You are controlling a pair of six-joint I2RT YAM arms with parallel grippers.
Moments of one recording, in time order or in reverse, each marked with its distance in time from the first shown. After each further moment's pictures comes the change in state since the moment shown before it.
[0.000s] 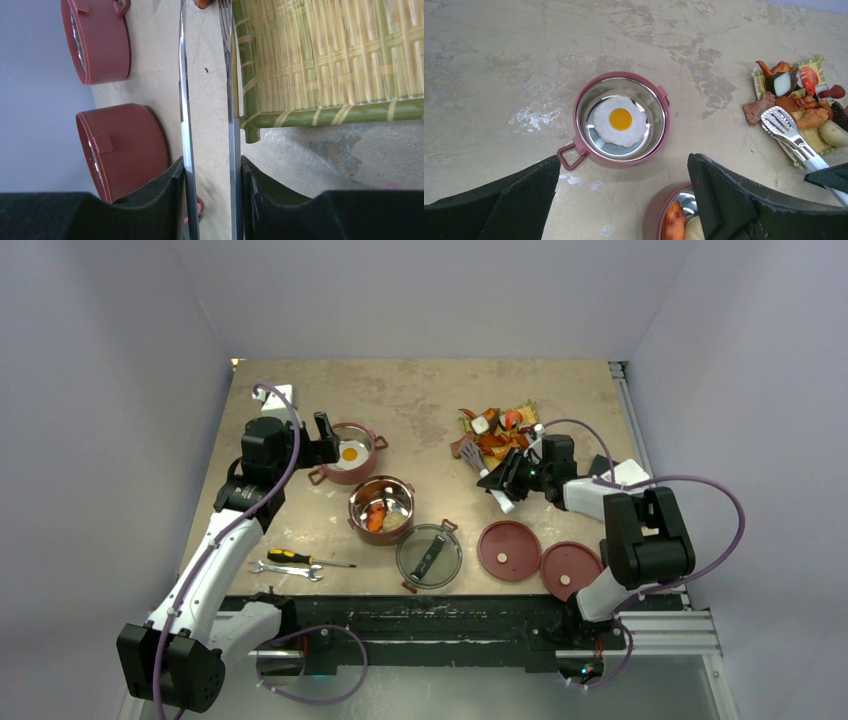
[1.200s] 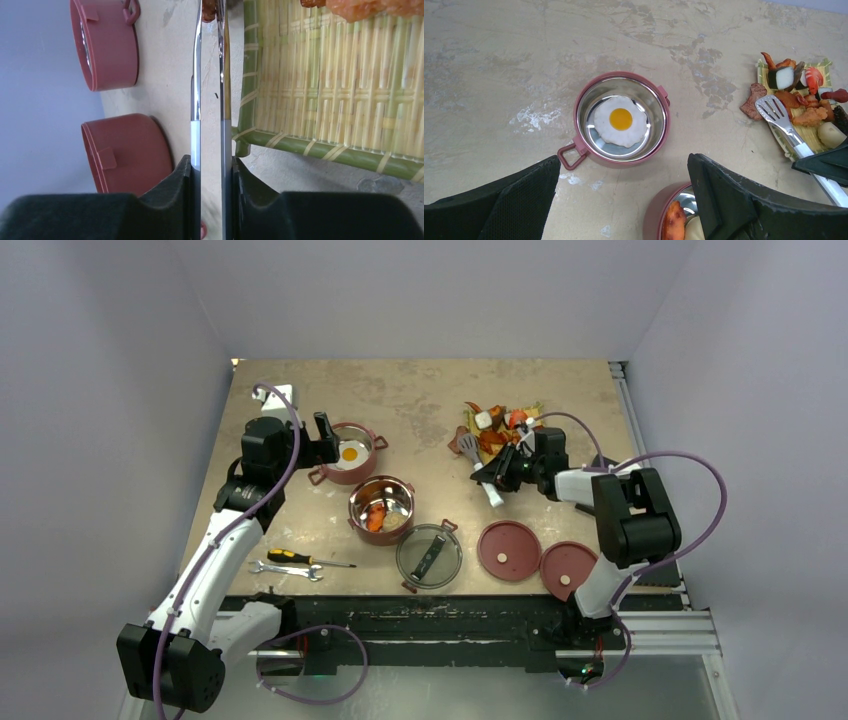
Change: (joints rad) left arm 0.000 0.000 0.000 0.000 -0.001 0.000; right arm 0.016 0.141 0.080 0.084 -0.044 0.007
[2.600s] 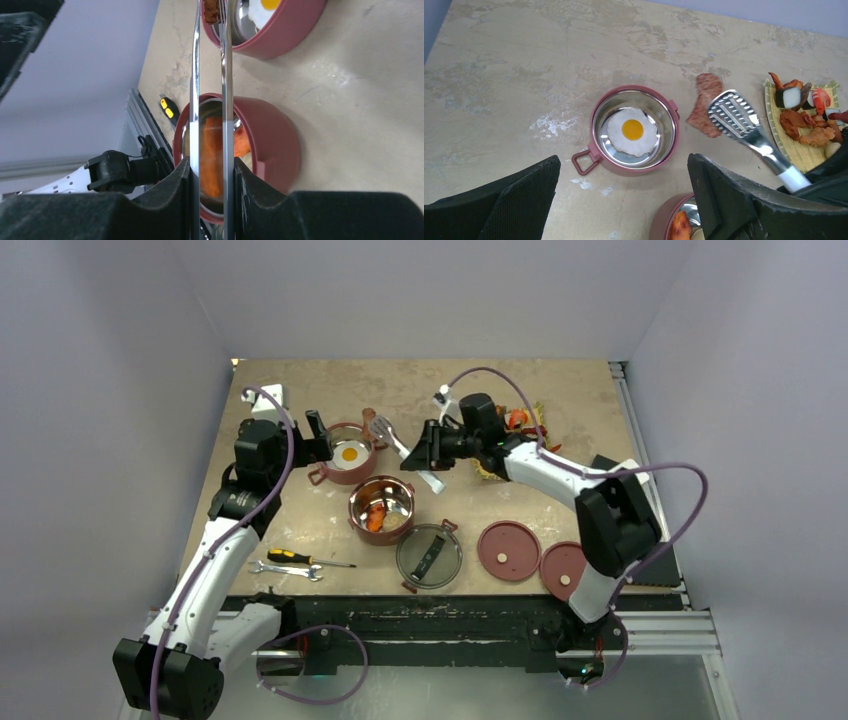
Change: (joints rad) left arm 0.000 -0.052 0.000 0.000 -0.074 0.001; right arm 0.387 -0.039 0.396 -0.255 0.023 -0.082
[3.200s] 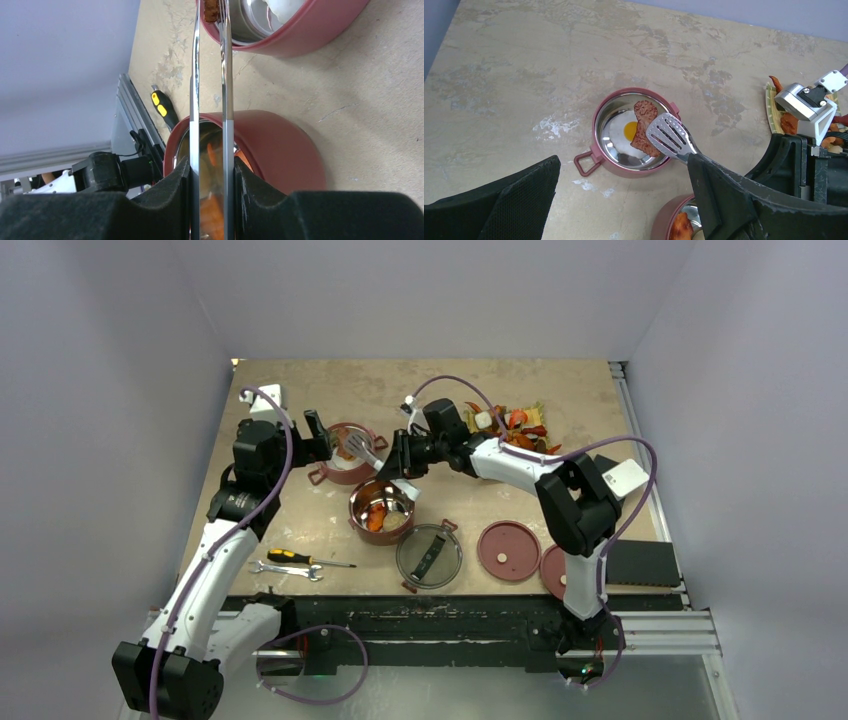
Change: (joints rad) left arm 0.000 -0.011 0.000 0.000 -0.011 0.002; right arm 0.119 0.261 0.203 -0.032 0.009 0.010
